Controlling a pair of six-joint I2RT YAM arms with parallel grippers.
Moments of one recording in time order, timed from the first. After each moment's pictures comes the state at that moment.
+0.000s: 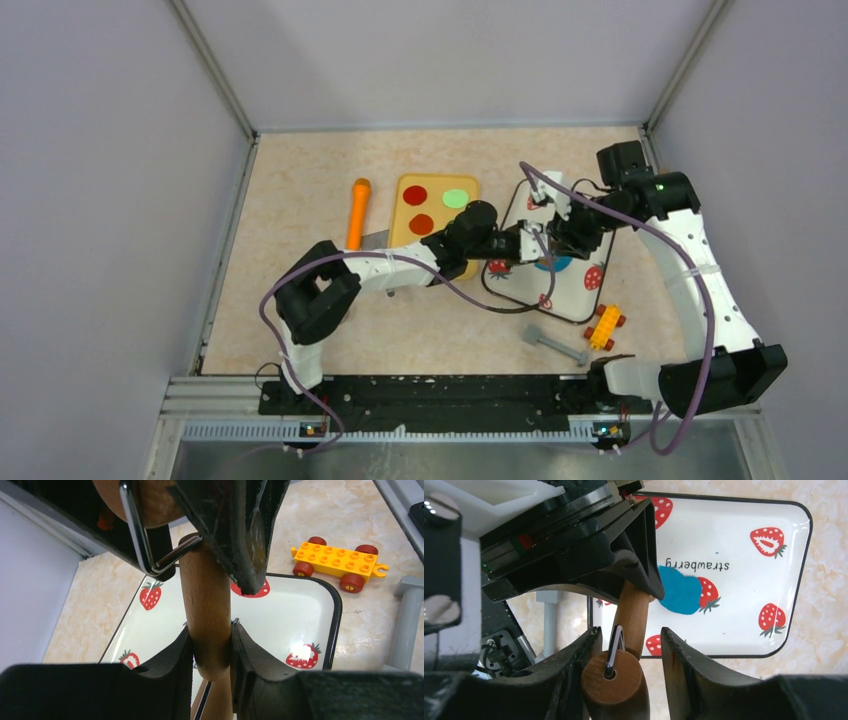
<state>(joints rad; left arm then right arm) -0.98 1.90 1.26 0.47 0.53 0.49 0.21 1.26 1.43 -1.30 -0.47 -0.94</state>
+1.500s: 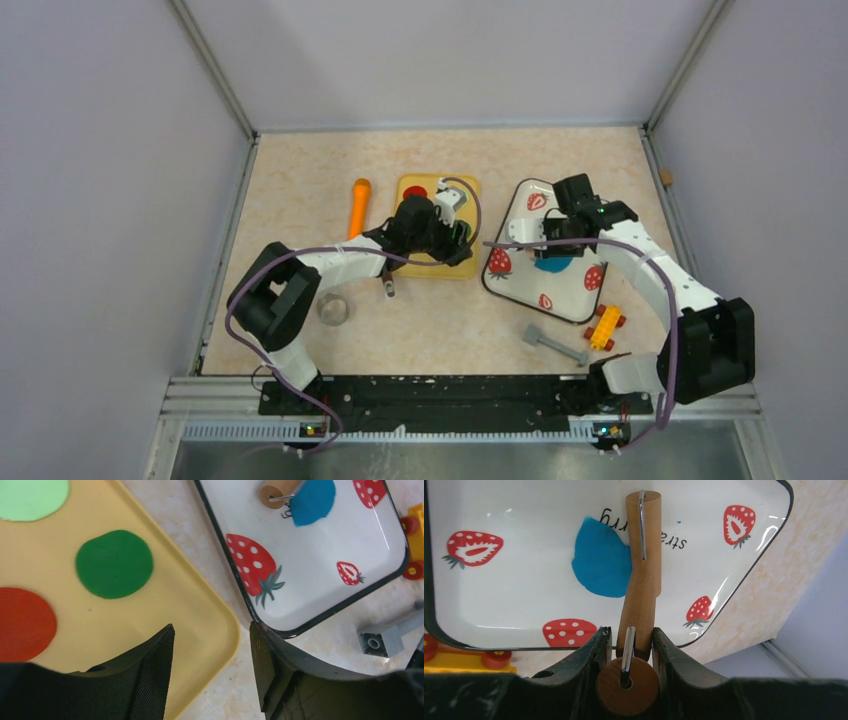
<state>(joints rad) -0.71 1.70 0.96 0.20 0.29 -0.19 0.31 1.35 1.07 -0.88 -0.03 -1.31</state>
